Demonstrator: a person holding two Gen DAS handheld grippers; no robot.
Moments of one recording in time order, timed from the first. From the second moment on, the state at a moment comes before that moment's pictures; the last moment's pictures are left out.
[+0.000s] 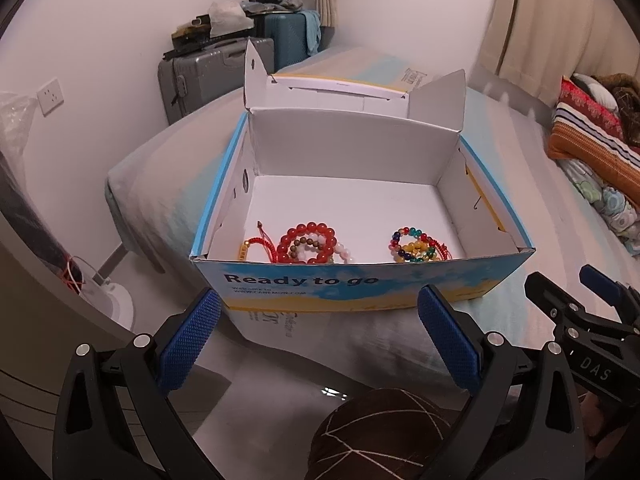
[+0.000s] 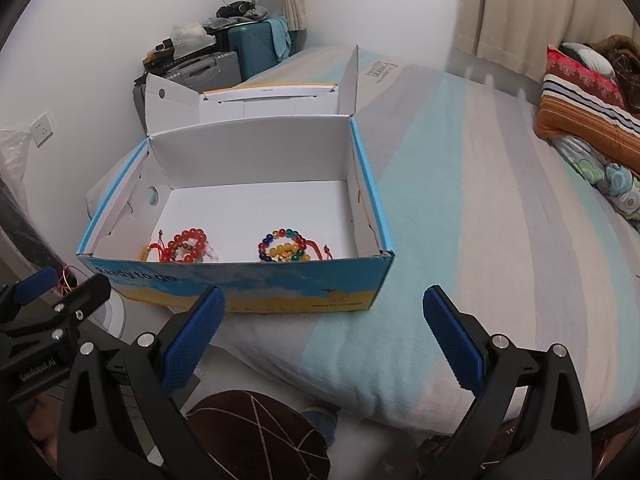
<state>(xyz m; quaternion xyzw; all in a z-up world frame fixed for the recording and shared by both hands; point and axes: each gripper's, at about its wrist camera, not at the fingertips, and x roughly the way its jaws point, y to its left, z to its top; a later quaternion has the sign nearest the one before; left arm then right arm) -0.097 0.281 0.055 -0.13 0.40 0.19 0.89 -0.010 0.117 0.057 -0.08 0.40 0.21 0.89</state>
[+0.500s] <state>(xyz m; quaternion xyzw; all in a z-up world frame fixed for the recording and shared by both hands) -0.094 0.272 0.054 -0.11 0.40 0.20 0.89 -0.007 0.113 0.056 -0.08 0.40 0.20 0.89</state>
